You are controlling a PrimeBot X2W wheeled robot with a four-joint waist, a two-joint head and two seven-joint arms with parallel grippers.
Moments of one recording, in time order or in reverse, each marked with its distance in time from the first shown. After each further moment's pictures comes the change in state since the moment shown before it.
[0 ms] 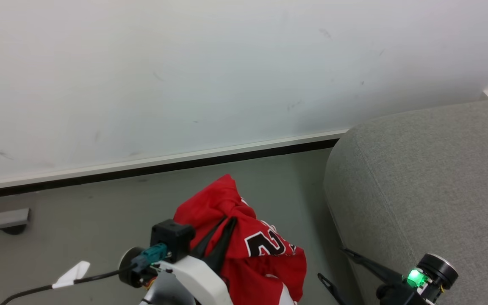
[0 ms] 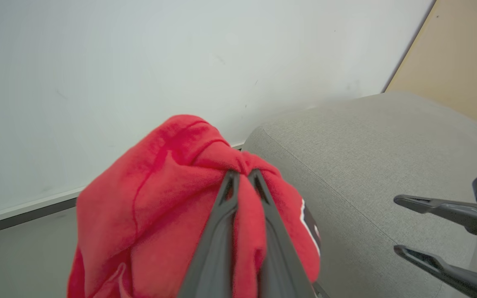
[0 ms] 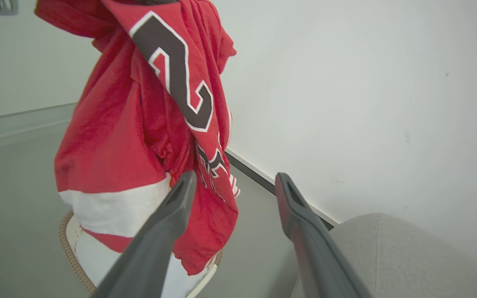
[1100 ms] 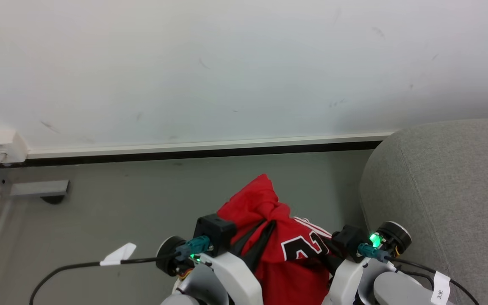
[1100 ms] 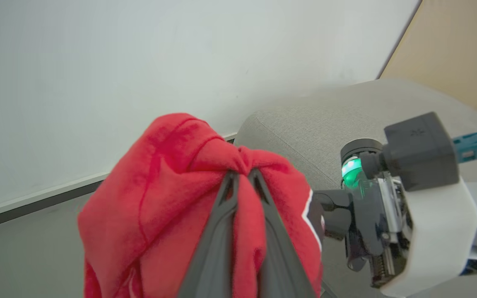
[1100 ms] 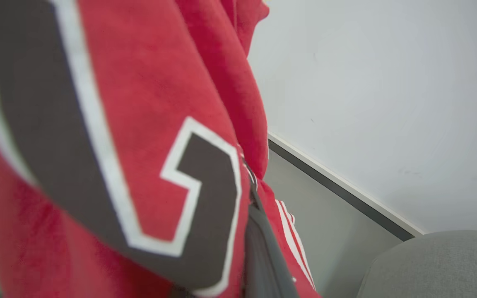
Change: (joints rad) left arm -0.102 -0.058 -0.134 0.087 -0.001 -0.053 0.017; right arm -0.439 0.236 0.374 0.607 0.371 0.000 -0.018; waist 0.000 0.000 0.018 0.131
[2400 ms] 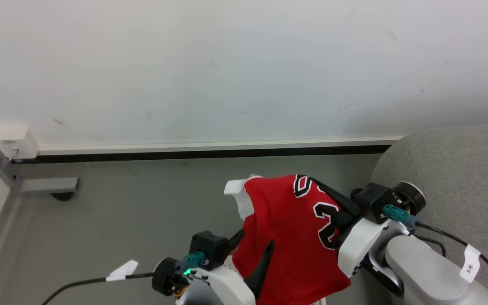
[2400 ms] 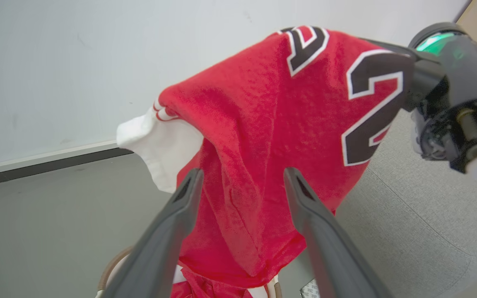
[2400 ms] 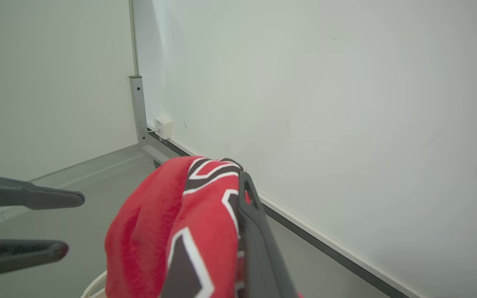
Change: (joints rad) left arm 0.020 -0.007 -0.015 0.165 -0.018 0.041 -0.102; right arm -0.054 -0.041 -0.144 -0.142 0.014 0.000 -0.006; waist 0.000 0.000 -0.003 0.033
